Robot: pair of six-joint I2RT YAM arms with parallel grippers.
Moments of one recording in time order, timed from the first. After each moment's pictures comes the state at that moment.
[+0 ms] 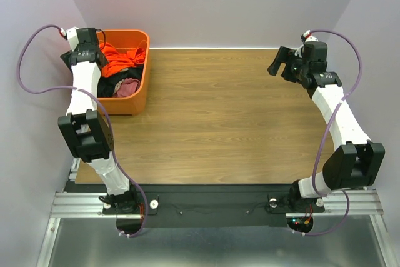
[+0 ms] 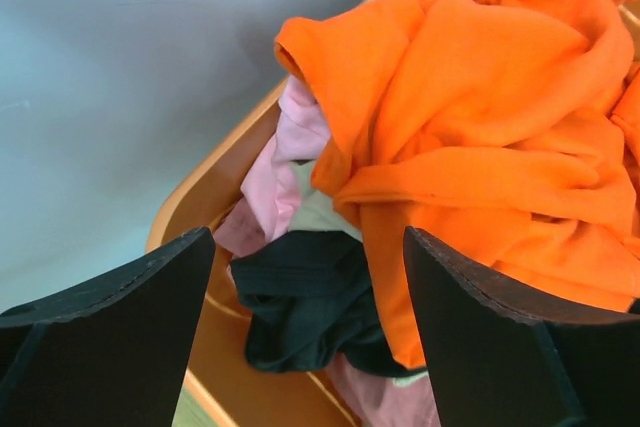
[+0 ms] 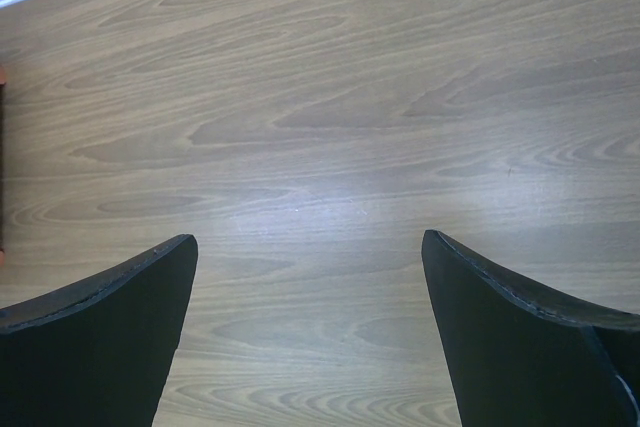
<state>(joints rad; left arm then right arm) 0.19 1.80 1.77 -0.67 -0.52 -0.34 0.04 1.46 1.38 -0.46 -0.12 0.34</state>
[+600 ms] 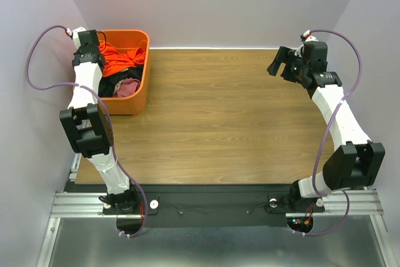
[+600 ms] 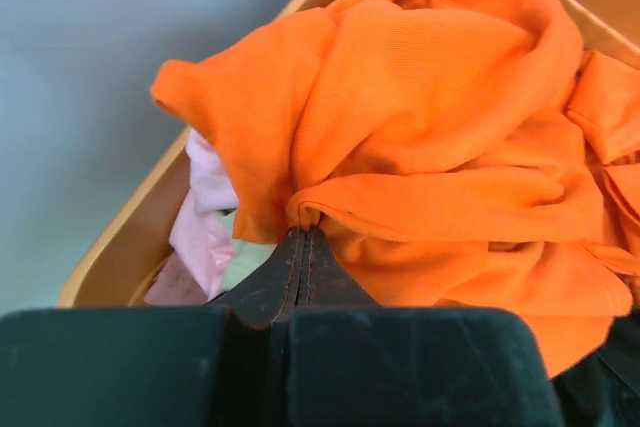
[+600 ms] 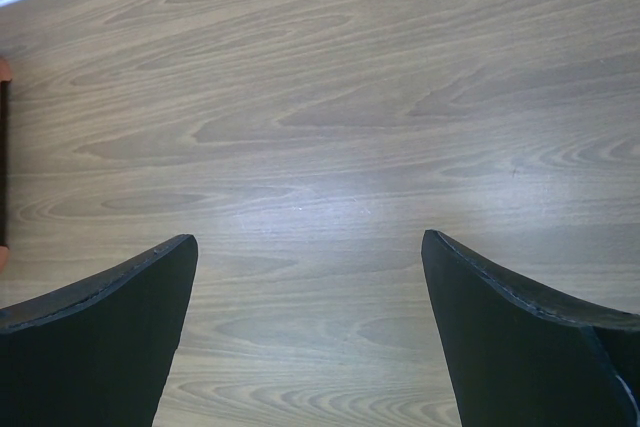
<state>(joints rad) 0.21 1.87 1.73 -0.50 -0.39 -0.27 0.04 1.46 1.38 -0.46 -0.13 0.34</state>
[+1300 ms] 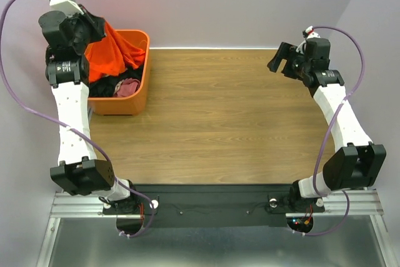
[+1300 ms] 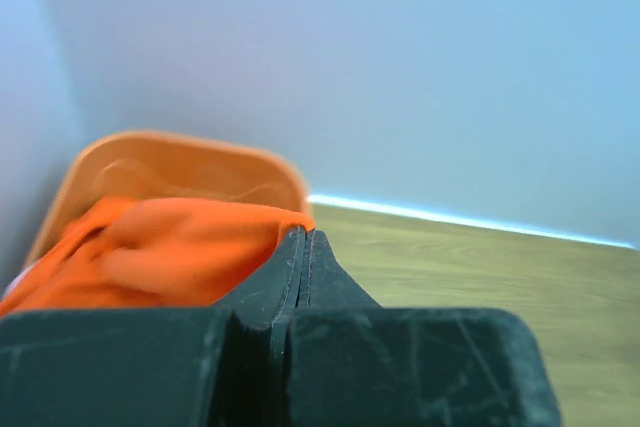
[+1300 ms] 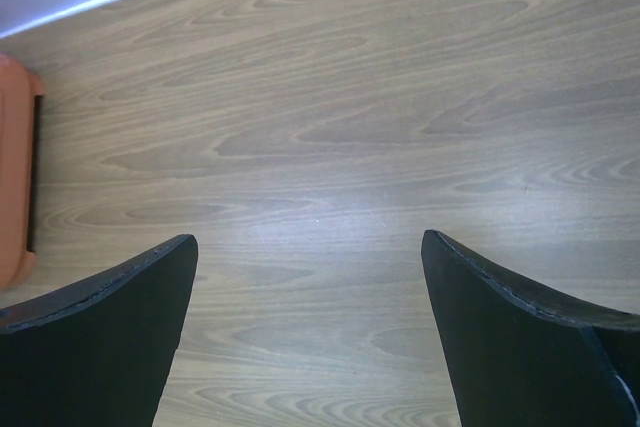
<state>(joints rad) 0.20 1.45 1.76 -0.34 0.24 -0.29 0.04 1.45 1.41 -0.46 -0.14 0.35</state>
